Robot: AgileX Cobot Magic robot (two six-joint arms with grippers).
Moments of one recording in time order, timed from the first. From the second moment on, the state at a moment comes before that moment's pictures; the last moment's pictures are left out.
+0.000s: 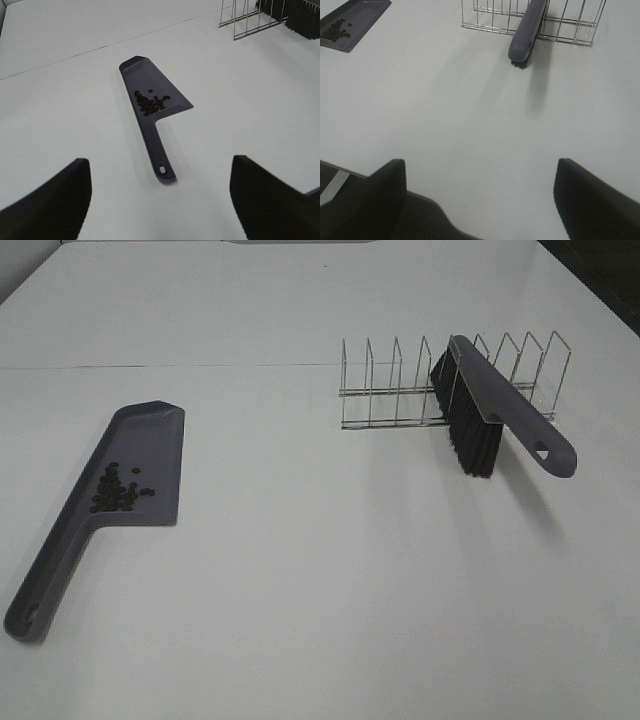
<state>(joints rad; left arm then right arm) -0.19 0.00 -0.52 -0.13 1.09 0.23 0.25 0.00 -0.46 -0.01 1.11 -0.02</state>
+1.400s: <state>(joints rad) -0.03 -0.01 -0.52 -0.12 1.09 0.22 0.01 0.00 -0.46 0.01 1.11 -0.02</state>
